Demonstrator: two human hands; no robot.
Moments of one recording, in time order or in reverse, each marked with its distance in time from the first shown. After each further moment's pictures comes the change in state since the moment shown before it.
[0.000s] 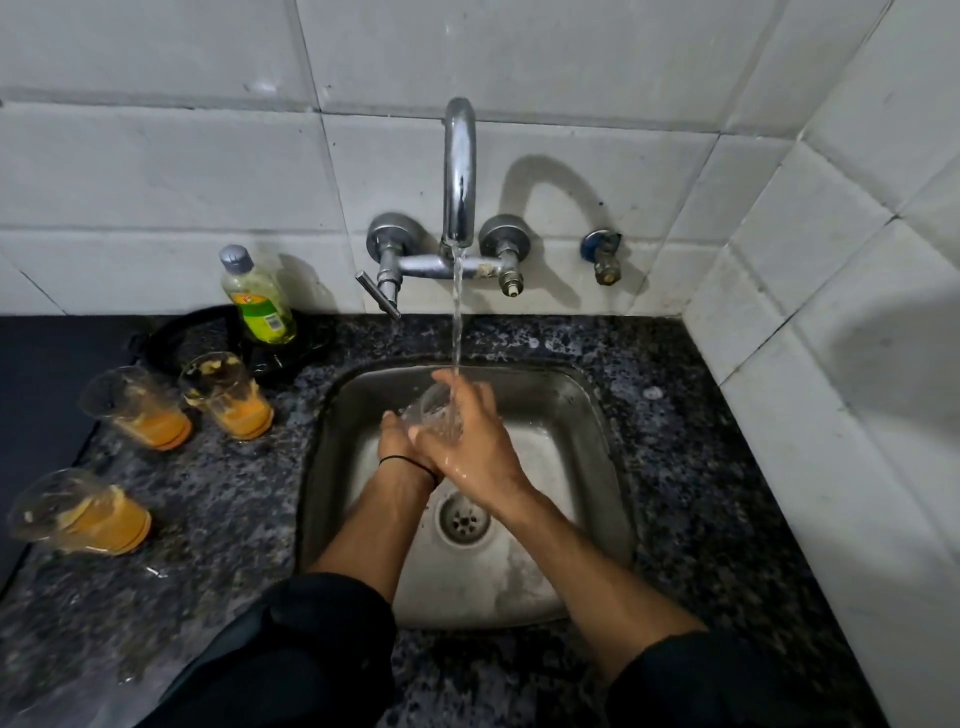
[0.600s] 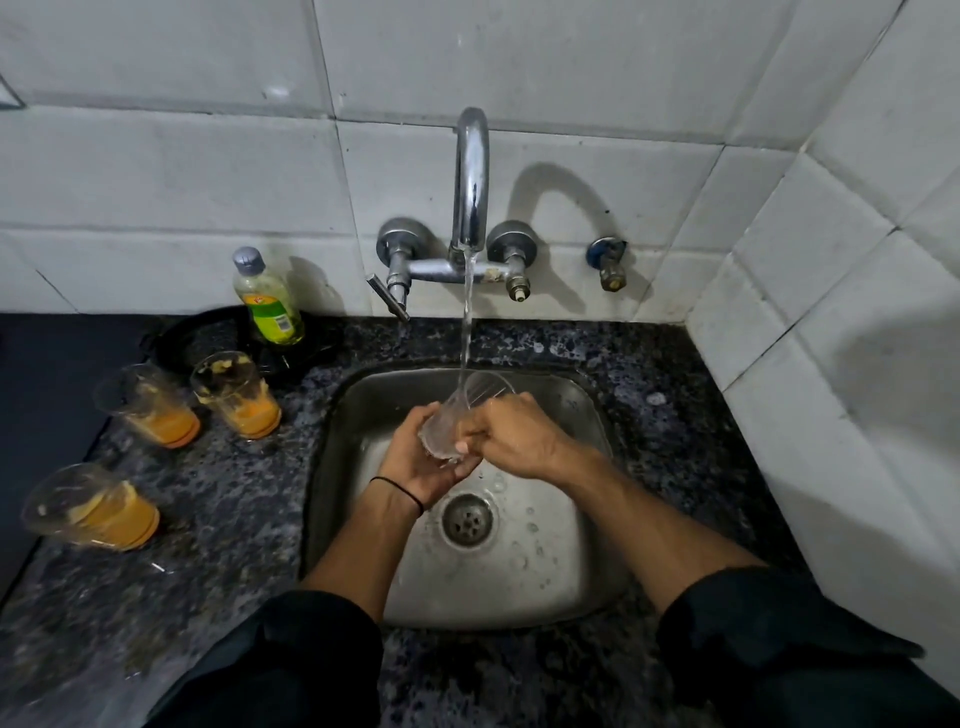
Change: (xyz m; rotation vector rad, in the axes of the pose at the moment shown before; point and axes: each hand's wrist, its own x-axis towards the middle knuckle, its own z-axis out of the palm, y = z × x) left_hand 0.019 0.003 -0.024 0.403 -0.334 -0.162; right_hand 0.024 -0.006 -0.051 -0.689 -0.371 -0.196
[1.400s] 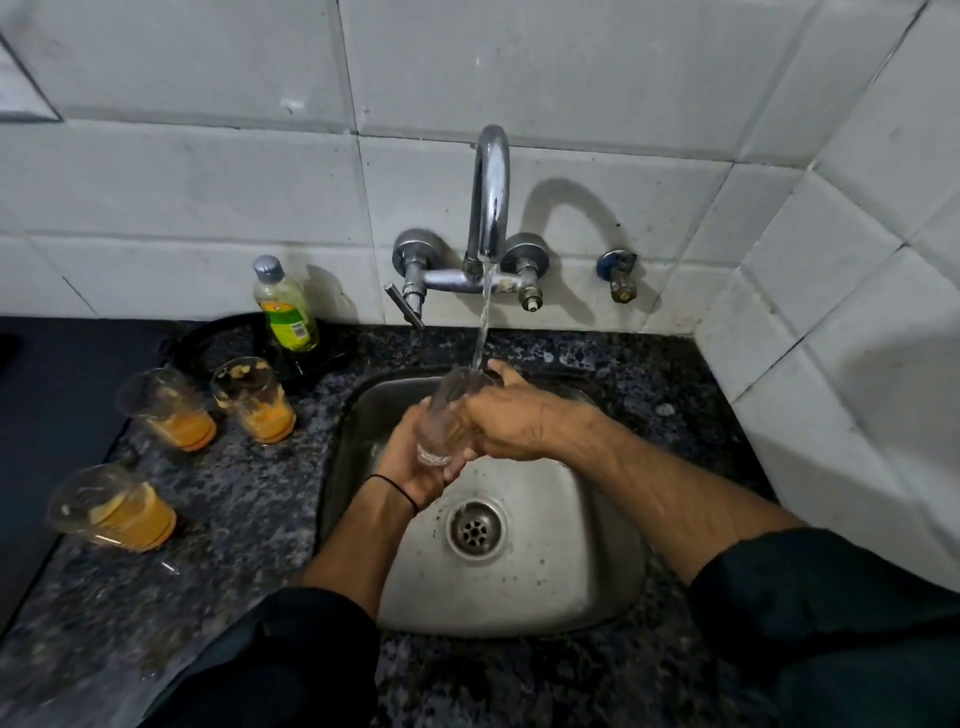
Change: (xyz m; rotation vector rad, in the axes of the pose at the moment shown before) left_hand -0.004 0.017 -0.005 0.119 -0.114 0.130; right_hand 0.016 -0.035 -0.038 -0.306 -0.294 -0.156
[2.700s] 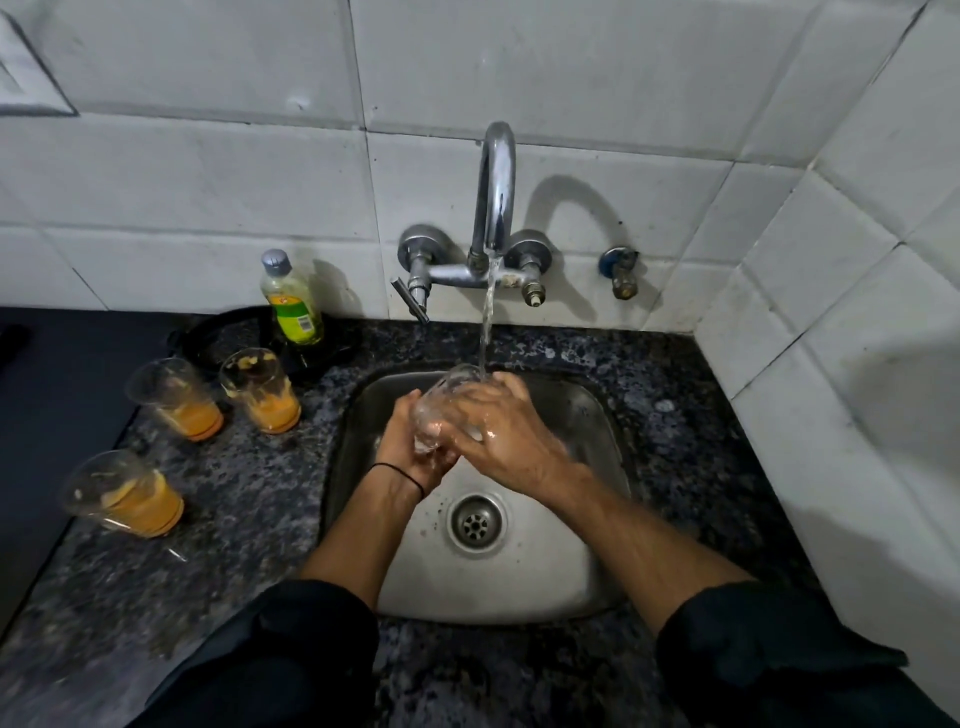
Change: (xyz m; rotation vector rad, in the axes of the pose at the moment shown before) left_hand -0.005 0.004 0.000 -0.060 0.222 0.021; right_hand 0.004 -0.007 0.065 0.289 0.682 -0.038
